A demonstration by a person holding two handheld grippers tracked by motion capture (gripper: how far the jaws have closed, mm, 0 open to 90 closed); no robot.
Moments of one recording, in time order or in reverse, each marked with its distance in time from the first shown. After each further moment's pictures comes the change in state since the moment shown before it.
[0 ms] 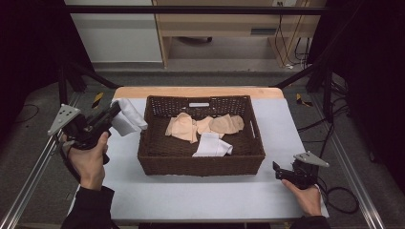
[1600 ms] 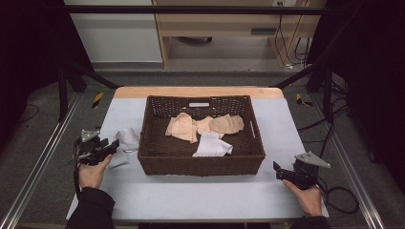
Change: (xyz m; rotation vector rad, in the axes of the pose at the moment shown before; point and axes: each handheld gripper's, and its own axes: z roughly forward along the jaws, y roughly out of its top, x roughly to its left) left arm 0.086 -0.117 0.033 0.480 0.296 0.029; right arm -0.001 0.000 -0.003 -0.015 0.005 -0.001
